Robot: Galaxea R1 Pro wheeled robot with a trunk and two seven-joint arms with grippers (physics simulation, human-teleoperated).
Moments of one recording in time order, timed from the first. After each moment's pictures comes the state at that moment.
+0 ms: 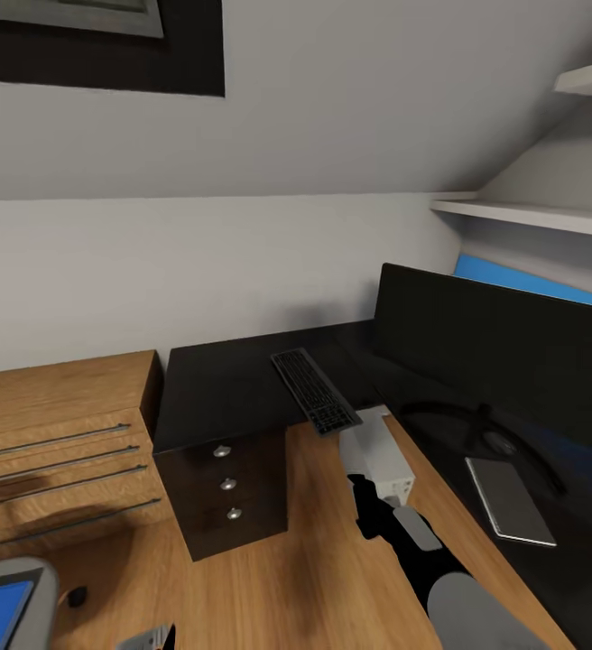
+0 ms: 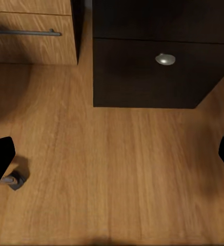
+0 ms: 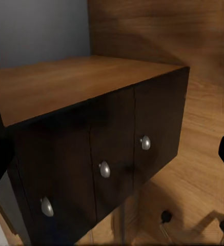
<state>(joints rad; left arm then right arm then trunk) -0.34 0.05 -0.23 -0.02 0.55 -0.67 -0.07 -0.65 0.12 -0.15 -0.45 -1.25 0.22 -0.15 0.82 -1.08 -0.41</state>
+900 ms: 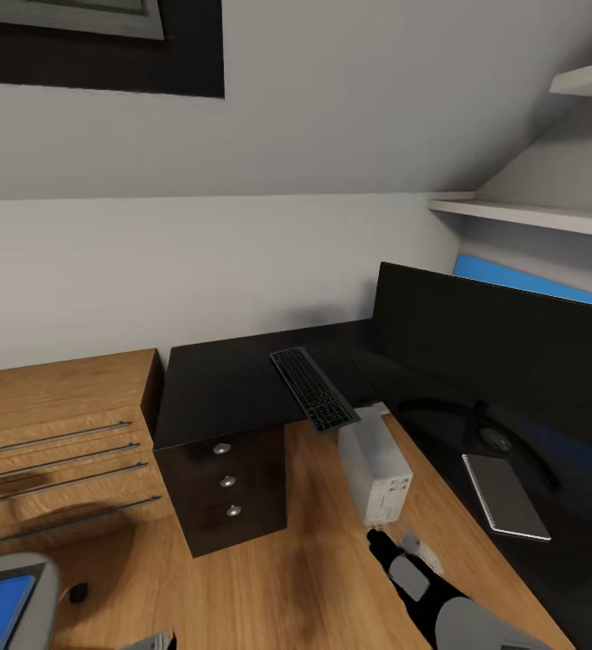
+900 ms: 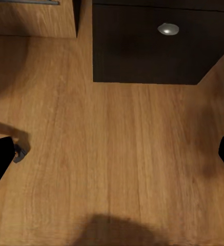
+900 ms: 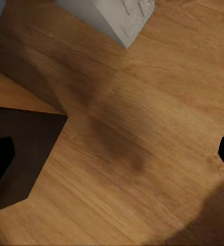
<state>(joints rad) -0.34 0.05 -0.23 -0.02 0.55 -0.58 -0.07 -0.65 0.09 -0.14 -0.16 -0.66 -0.06 -0.15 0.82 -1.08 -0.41</state>
